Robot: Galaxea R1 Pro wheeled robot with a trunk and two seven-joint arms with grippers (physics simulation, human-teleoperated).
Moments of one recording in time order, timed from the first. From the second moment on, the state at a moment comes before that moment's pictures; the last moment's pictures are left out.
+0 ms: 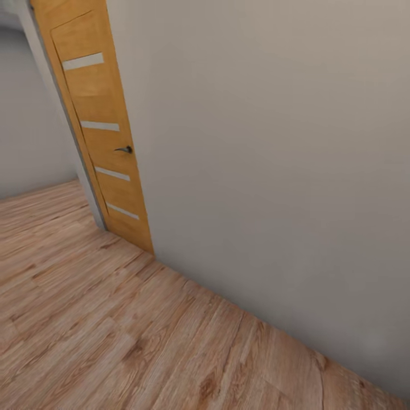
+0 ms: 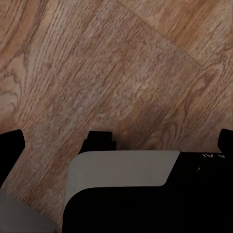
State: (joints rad) left arm -0.23 -0.04 0.18 -0.13 -0.14 -0.06 0.04; right arm -0.04 0.00 0.03 -0.09 -0.01 0.00 0.00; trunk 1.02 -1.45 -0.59
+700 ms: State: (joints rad) left arm -0.23 -0.04 0.18 -0.13 -0.14 -0.06 0.04; right arm -0.04 0.00 0.03 -0.09 -0.01 0.00 -0.01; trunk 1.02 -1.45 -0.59
